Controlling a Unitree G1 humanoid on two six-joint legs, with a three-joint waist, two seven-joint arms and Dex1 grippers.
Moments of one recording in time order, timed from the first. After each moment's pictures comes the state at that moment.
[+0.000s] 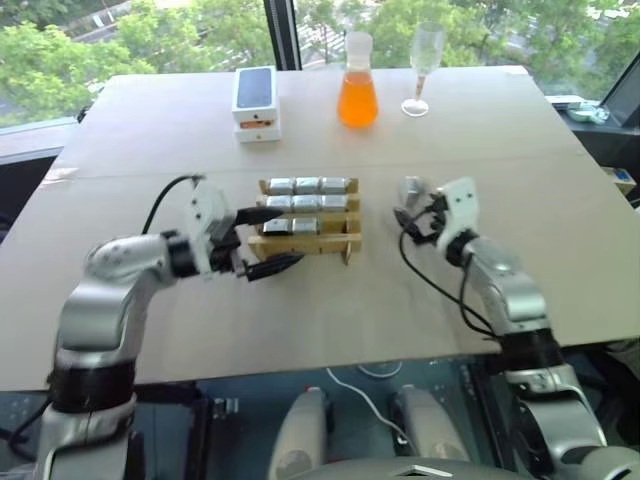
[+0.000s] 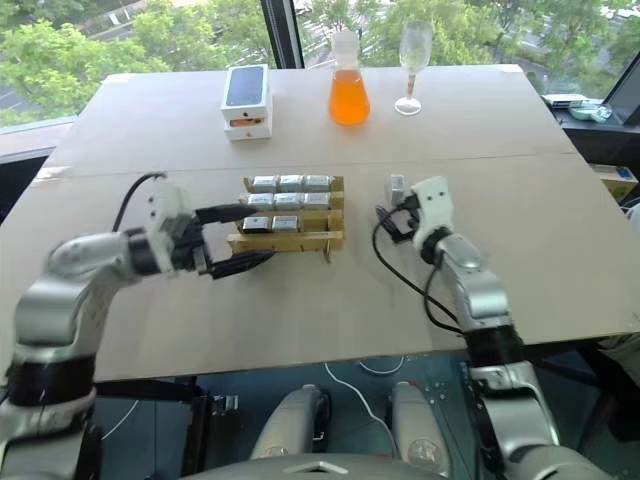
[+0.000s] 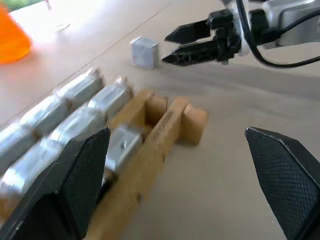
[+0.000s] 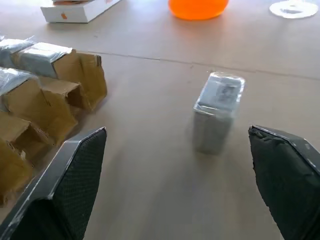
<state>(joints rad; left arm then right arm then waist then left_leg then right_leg) -0.14 0.68 0.28 -0.45 -0.42 0.57 -0.98 -0.57 -0.12 0.02 0.23 0.20 0.40 0.28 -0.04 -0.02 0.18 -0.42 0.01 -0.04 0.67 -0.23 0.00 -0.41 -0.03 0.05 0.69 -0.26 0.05</state>
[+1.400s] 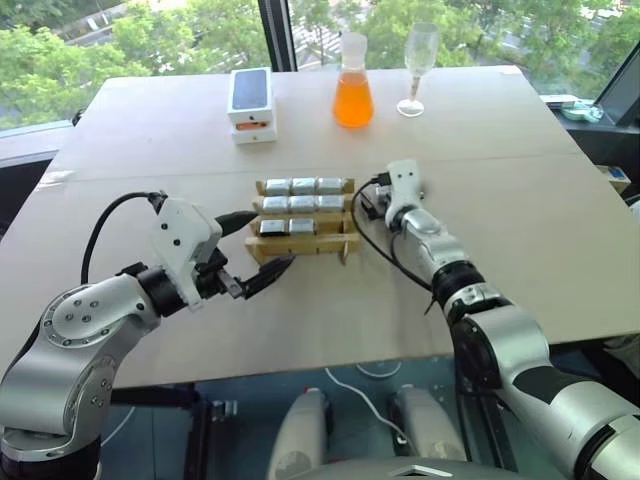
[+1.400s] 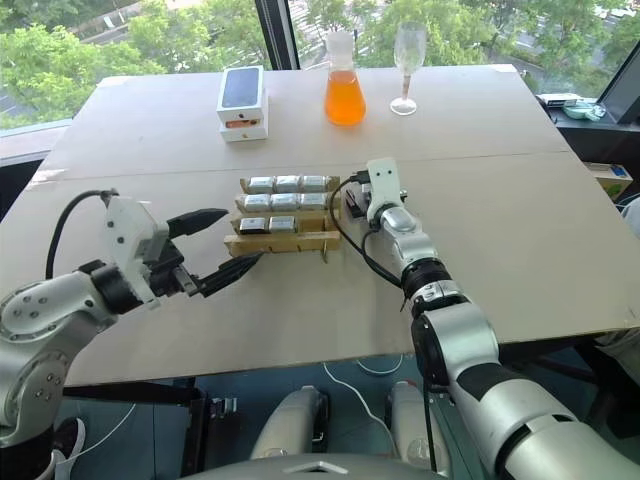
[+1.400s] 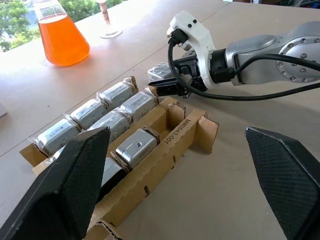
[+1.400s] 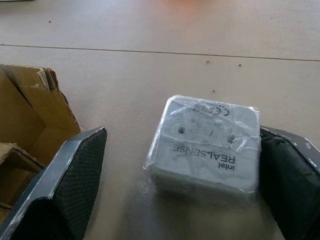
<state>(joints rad) -0.02 0.73 0.38 -0.71 -0.58 0.70 -0.71 -1.02 0.05 -0.07 1.09 0.08 0.02 0.08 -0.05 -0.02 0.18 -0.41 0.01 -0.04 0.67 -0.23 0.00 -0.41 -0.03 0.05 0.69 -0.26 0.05</state>
